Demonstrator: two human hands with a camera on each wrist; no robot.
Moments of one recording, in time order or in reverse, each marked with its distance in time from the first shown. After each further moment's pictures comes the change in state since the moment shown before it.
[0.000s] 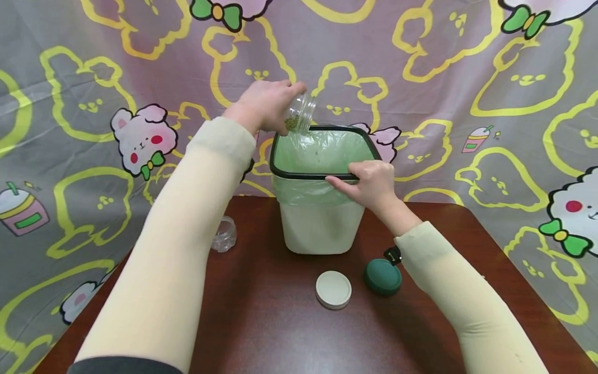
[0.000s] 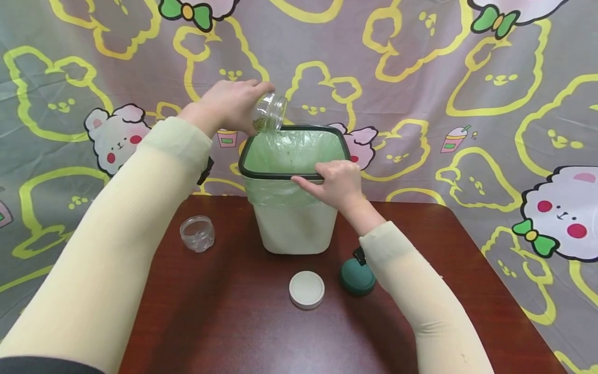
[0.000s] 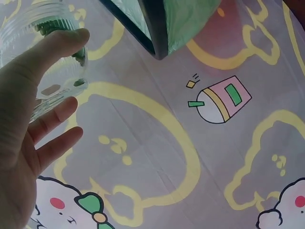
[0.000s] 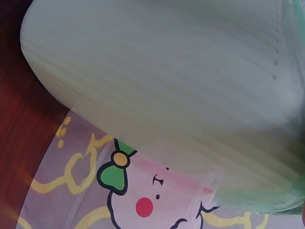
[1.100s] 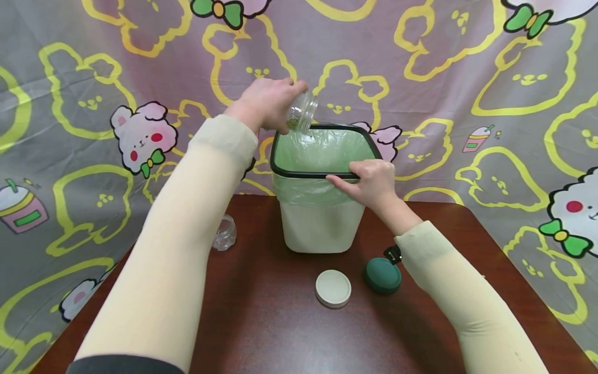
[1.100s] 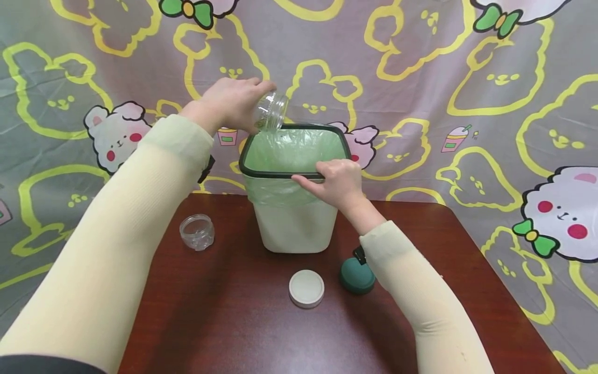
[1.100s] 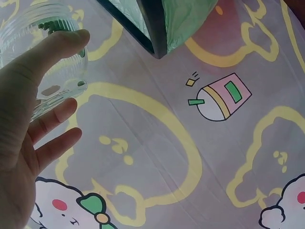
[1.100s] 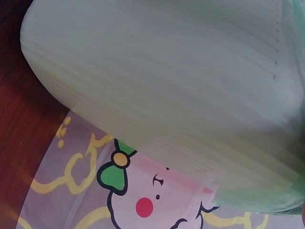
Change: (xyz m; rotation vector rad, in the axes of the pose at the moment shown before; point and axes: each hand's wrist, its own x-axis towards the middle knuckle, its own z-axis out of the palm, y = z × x) left_hand 0.002 0.000 -0.001 0.027 -0.014 0.000; right_hand 0.000 0.001 0.001 0.001 0.000 -0.013
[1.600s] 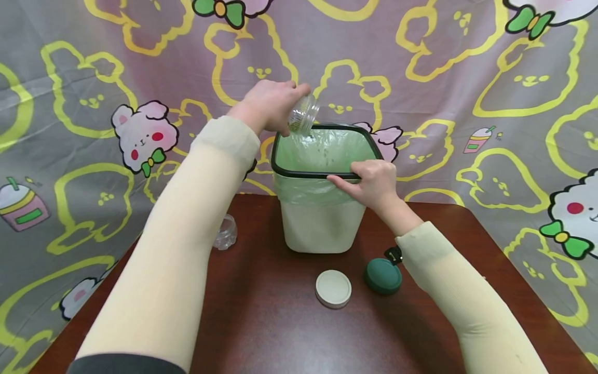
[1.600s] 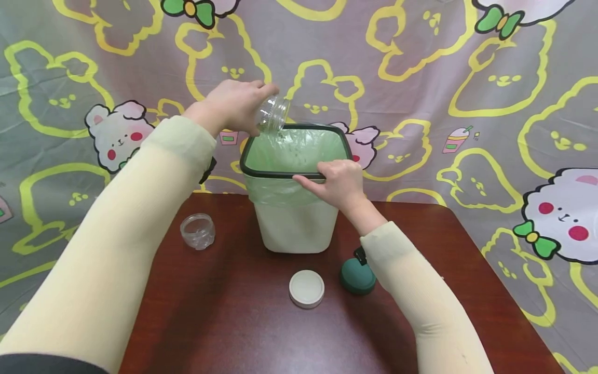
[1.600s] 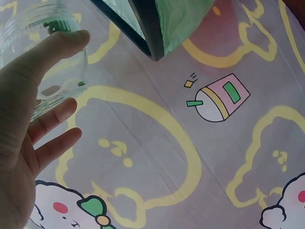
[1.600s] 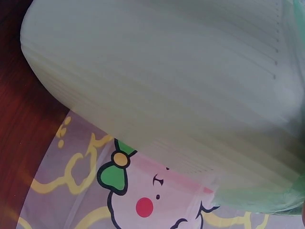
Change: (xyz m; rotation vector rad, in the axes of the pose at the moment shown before) left_hand 0.000 0.002 0.002 0.003 -0.010 0.004; right_hand -0.001 0.000 0.001 0.012 0.017 0.021
